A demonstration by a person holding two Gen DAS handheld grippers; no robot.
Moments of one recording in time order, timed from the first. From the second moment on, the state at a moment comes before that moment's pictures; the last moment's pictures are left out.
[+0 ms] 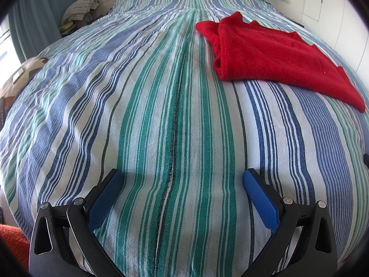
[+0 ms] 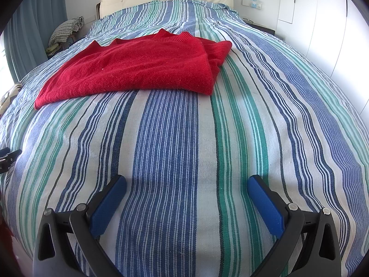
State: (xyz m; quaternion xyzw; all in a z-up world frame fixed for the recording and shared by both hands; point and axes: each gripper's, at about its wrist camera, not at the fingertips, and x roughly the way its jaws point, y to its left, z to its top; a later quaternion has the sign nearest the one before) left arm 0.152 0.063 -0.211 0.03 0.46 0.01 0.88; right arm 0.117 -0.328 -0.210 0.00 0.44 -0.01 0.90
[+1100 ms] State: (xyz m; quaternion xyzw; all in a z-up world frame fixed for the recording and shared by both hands) left arm 0.137 0.098 -0.176 -0.10 0.50 -0.07 0.85; right arm 0.371 -0.333 -0.079 0.29 0.45 0.14 0.83
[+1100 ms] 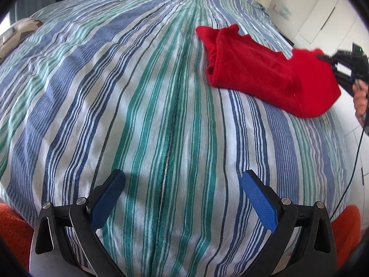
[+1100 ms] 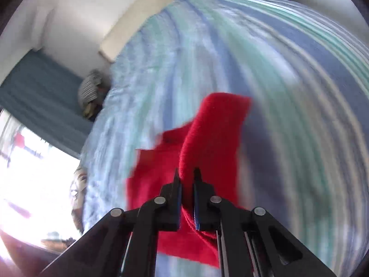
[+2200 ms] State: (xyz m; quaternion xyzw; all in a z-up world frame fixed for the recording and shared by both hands) left arm 0.139 0.116 -0.178 -0.14 0.51 -0.05 0.85; right arm 0.306 -0.071 -0.177 -0.05 0.50 0.30 0.81
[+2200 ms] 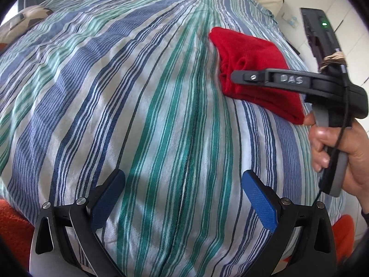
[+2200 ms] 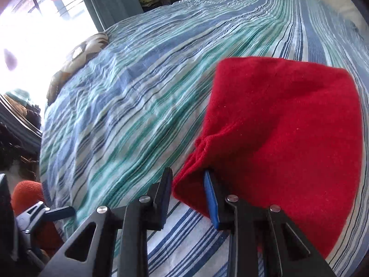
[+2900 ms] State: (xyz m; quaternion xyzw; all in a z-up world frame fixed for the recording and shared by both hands) left arm 0.136 0.110 -0.177 -0.11 0.50 -0.05 0.86; right arm 0.268 -0.188 -0.148 0.02 0.47 0.20 0.86
